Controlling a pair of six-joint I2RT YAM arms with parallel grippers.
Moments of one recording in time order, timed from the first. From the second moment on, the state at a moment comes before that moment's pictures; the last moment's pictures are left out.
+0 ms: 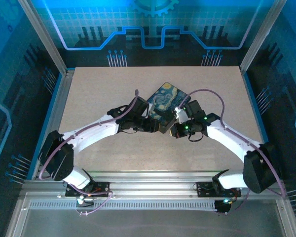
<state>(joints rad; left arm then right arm) -0.69 1.53 1.13 -0.52 0.25 -0.58 0.46 1.33 0.87 -0.58 -0.44 0.23</state>
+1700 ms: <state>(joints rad) -0.58 1.44 1.00 -0.22 0.76 -0.44 0.46 1.30 0.89 -0.42 -0.90 0.18</state>
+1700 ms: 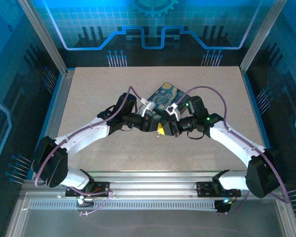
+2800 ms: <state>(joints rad) -0.54 1.44 0.95 -0.13 0.82 -0.51 0.44 1.33 0.89 -0.38 -0.92 0.20</state>
